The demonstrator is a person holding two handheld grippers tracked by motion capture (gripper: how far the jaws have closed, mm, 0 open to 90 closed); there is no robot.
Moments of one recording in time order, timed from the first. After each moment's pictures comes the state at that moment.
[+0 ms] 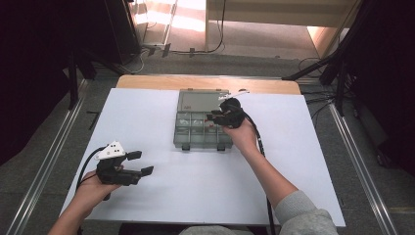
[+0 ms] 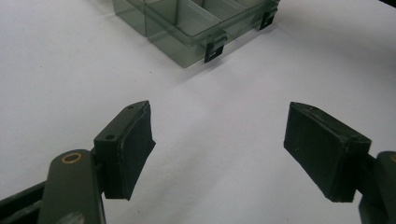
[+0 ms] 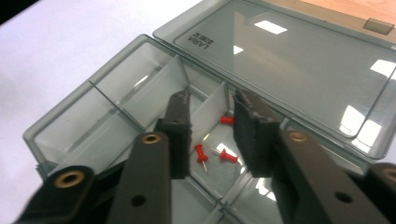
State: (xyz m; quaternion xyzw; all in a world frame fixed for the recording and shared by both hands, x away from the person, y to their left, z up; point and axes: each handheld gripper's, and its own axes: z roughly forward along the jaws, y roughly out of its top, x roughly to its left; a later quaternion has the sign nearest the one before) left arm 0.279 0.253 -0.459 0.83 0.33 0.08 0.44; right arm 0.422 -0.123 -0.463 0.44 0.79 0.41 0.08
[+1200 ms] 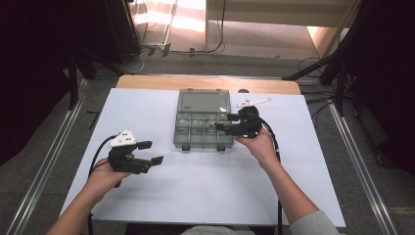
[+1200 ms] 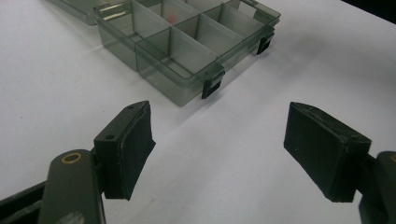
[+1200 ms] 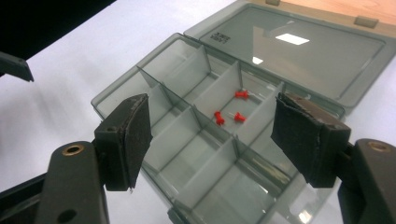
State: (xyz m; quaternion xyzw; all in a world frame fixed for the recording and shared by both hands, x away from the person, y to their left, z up) left arm 0.311 0.224 -0.453 0.83 0.31 0.07 0.46; right arm 0.376 -0.166 -0.451 0.43 0.78 0.46 0.07
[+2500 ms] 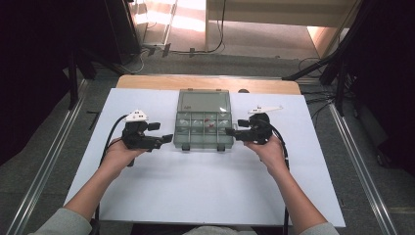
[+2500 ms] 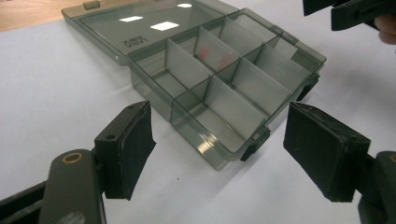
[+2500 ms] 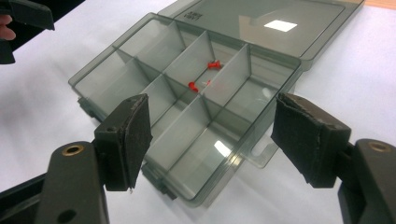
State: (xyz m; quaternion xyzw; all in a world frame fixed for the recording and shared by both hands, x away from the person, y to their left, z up) left arm 0.370 0.197 -0.445 0.82 0.35 0.08 0.45; right arm 0.364 -0.193 -0.466 0.46 0.76 0.45 0.07
